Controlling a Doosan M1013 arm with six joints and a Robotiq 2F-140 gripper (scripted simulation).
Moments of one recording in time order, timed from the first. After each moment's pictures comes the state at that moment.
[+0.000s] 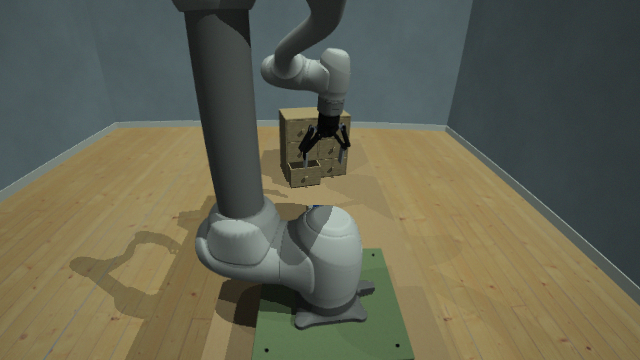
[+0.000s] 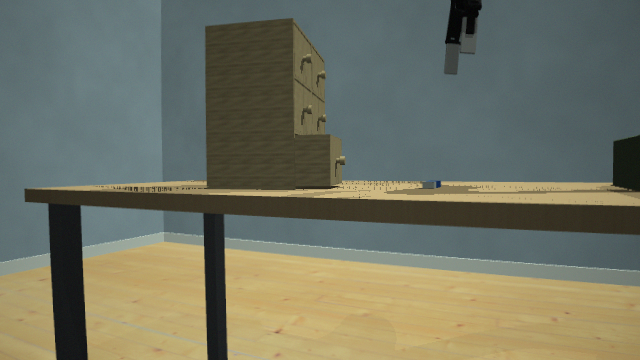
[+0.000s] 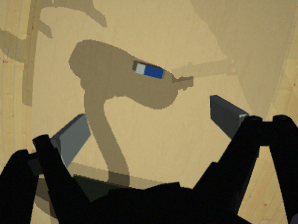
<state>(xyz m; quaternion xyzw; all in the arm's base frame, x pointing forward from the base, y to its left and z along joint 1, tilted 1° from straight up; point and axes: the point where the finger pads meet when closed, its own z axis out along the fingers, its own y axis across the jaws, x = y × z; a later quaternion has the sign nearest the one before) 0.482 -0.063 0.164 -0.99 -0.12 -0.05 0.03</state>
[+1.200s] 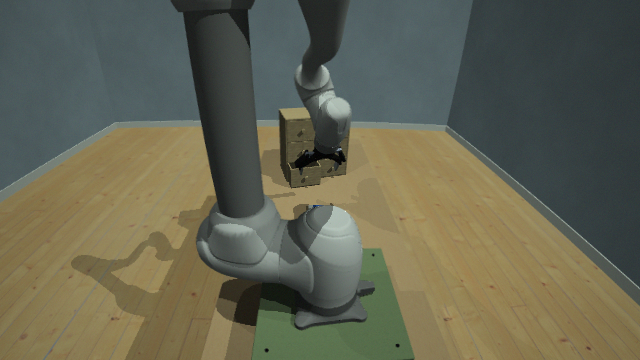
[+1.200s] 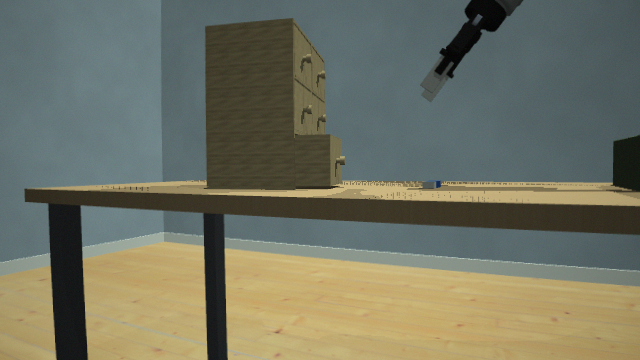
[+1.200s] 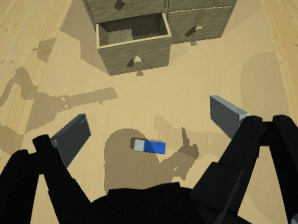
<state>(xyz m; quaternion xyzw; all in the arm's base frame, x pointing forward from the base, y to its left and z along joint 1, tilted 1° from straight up) 0.541 -0.054 0.105 -0.95 -0.05 -0.32 0.00</state>
